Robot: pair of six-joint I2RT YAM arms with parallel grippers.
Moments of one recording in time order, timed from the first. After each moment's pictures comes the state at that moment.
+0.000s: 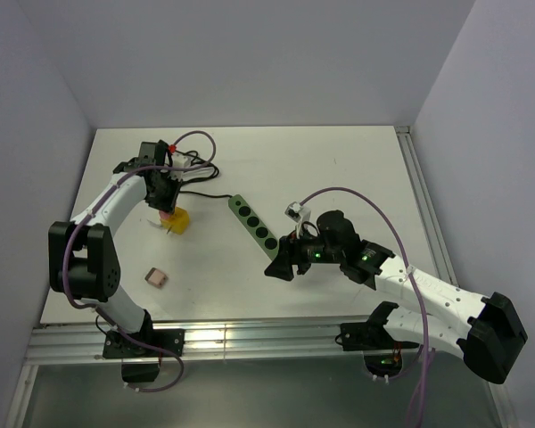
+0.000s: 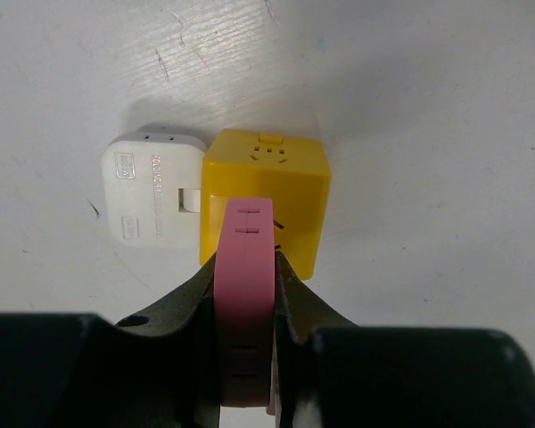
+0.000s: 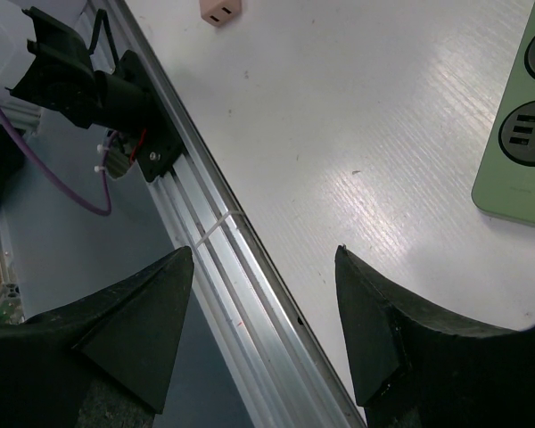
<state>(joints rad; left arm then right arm) -0.14 1.64 1.25 -0.74 0.05 0.21 0.76 0.98 0.58 -0.11 -0.48 0.46</state>
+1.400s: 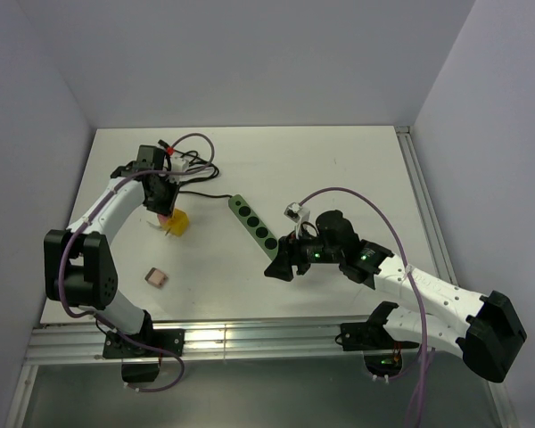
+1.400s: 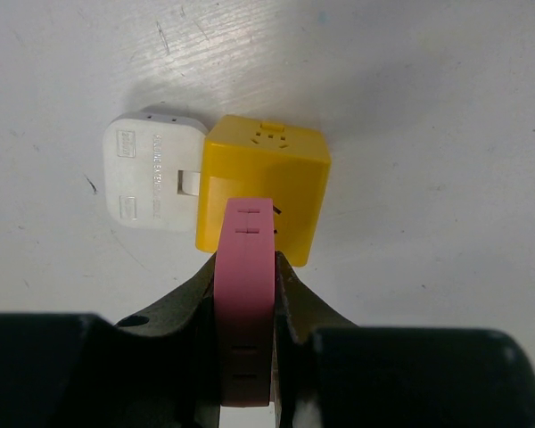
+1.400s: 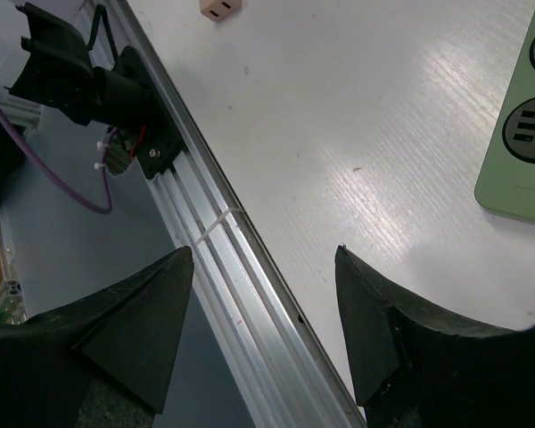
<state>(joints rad) -0.14 1.58 1.21 -0.75 0.04 0.20 0.76 0.99 0.58 -0.11 -0.49 0.46</state>
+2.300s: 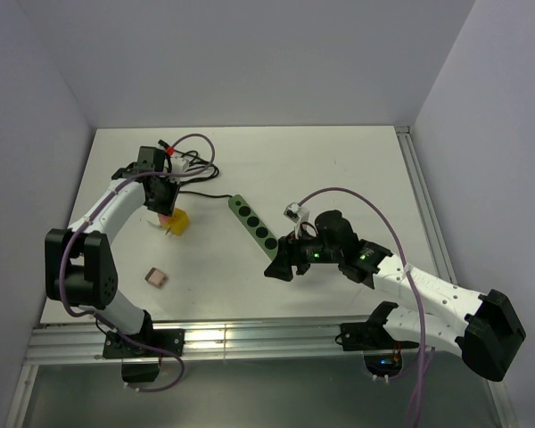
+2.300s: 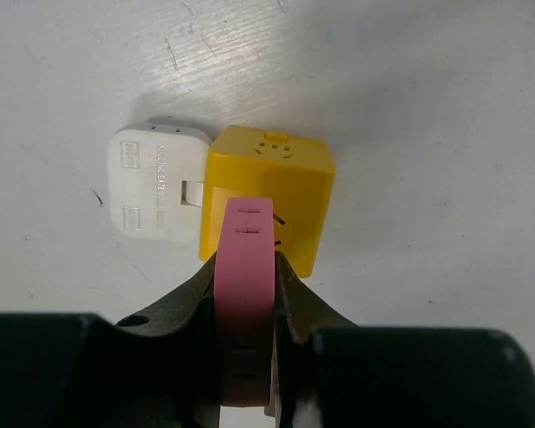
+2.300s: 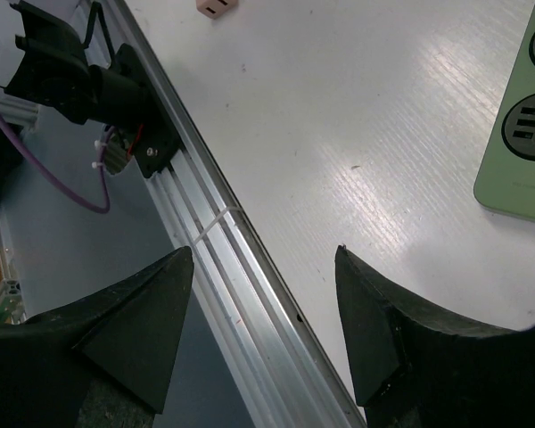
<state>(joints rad) -0.14 1.58 1.18 -0.70 0.03 0.20 0.76 1.00 0.58 -0.11 -0.49 0.46</state>
